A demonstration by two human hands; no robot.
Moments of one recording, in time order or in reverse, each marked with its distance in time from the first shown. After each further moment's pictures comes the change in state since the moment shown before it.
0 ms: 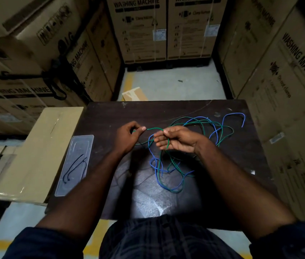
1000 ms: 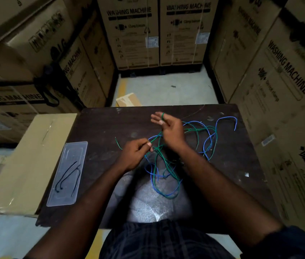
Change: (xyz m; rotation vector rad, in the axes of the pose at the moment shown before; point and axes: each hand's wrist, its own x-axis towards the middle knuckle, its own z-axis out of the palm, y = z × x) left_hand -0.031 0.034 0.007 -0.036 -0.310 0.121; right_hand 0.035 -0.005 0.027 -0.448 0.684 -0.695
